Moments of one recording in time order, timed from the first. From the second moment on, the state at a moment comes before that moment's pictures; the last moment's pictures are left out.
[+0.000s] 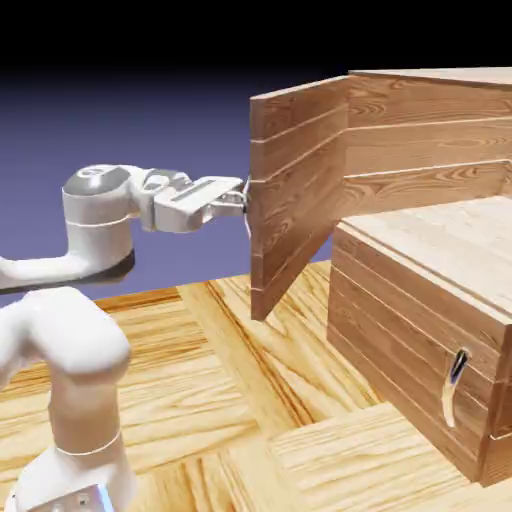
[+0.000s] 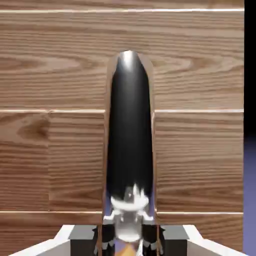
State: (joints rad) arm 0.19 -1.51 0.19 -3.07 -1.36 2.18 2.34
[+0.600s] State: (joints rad) arm 0.15 -1.41 0.83 -2.83 -0.75 1.74 2.31
